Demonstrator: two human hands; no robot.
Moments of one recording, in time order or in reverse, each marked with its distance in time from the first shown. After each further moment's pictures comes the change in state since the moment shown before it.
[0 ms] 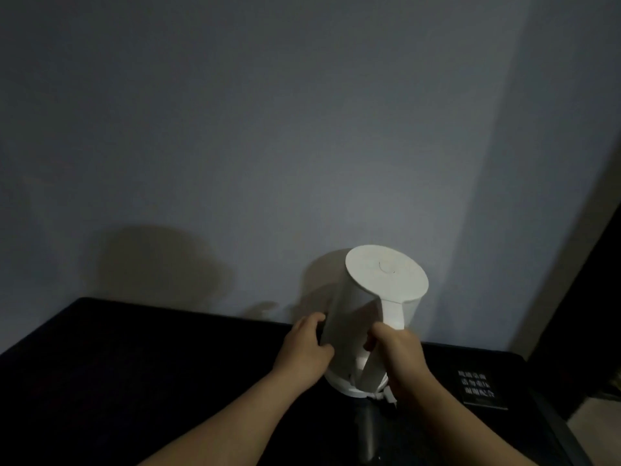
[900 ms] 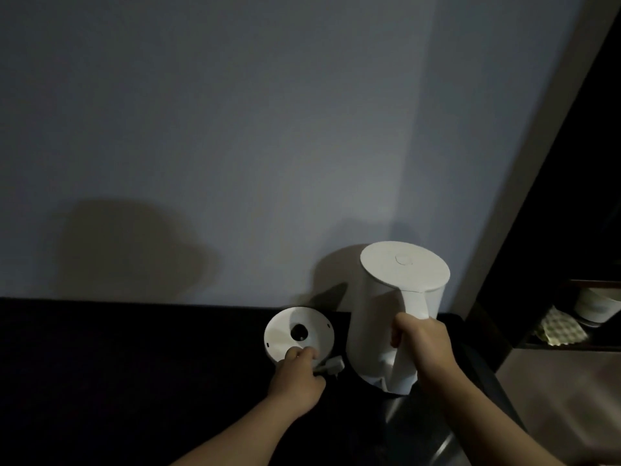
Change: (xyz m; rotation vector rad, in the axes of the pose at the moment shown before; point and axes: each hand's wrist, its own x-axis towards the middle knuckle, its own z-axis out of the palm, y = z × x) left_hand 0.001 -0.012 0.126 0.224 -0.272 -0.055; right_hand 0.017 0.014 -0.123 -0.102 0.165 -0.047
